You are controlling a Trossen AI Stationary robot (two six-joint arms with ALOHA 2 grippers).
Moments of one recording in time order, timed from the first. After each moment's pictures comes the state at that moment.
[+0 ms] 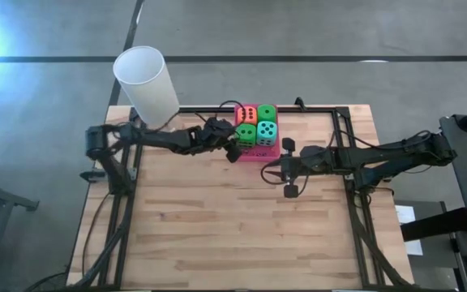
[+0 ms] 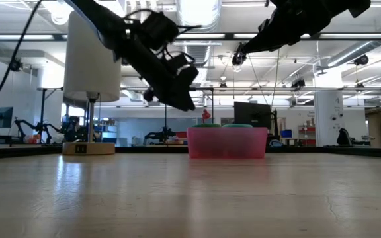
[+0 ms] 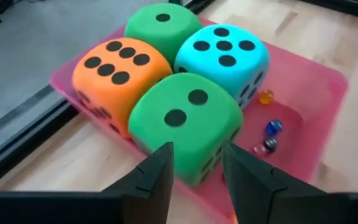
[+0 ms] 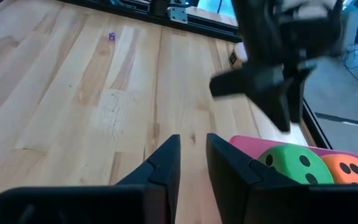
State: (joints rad) left arm 0.28 1.76 1.02 0.09 -0.28 -0.18; right arm 0.05 1.13 0.73 -0.07 0.16 -0.16
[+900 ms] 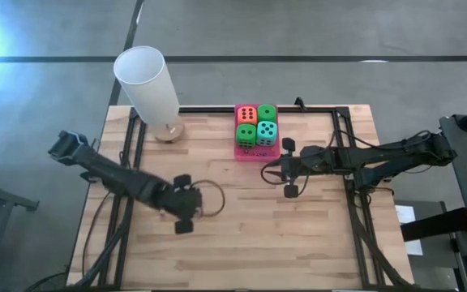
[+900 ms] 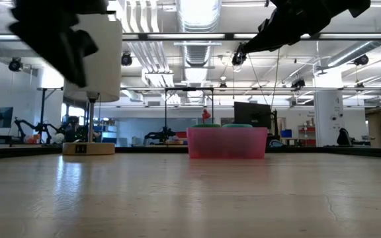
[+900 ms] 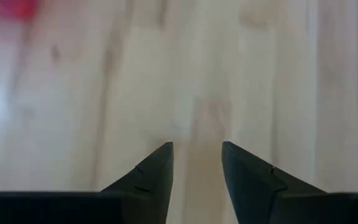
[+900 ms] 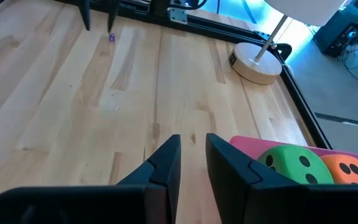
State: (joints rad) left arm -0.40 1.41 0.97 -0.70 -0.26 -0.46; right arm 0.05 1.13 0.73 -0.07 0.16 -0.16
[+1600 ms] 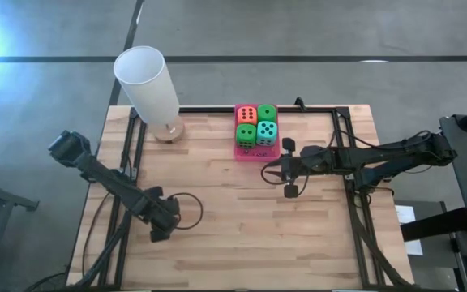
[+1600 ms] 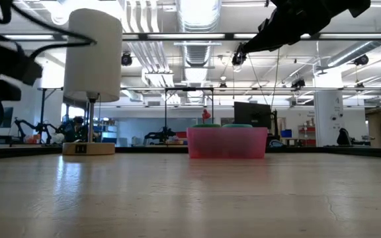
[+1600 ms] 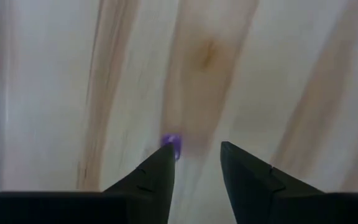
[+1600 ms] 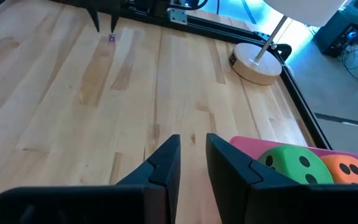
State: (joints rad) left arm -0.60 1.41 0.74 -0.89 -0.02 -0.86; right arm 0.05 1.13 0.73 -0.07 0.16 -0.16
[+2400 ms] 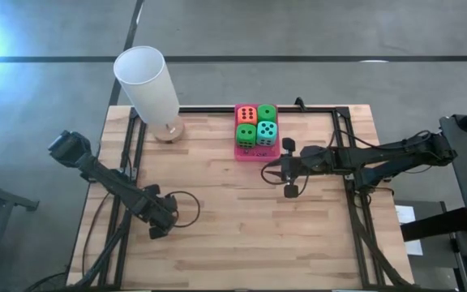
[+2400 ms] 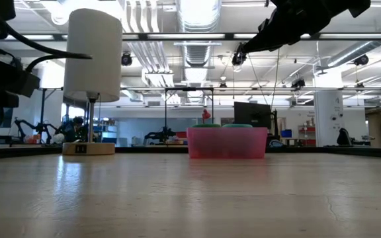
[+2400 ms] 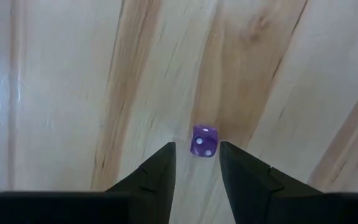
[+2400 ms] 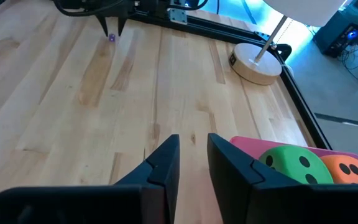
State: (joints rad) left arm -0.60 1.41 0.67 -0.87 -0.03 -0.89; right arm 0.05 1.13 0.73 -0.07 0.16 -0.16
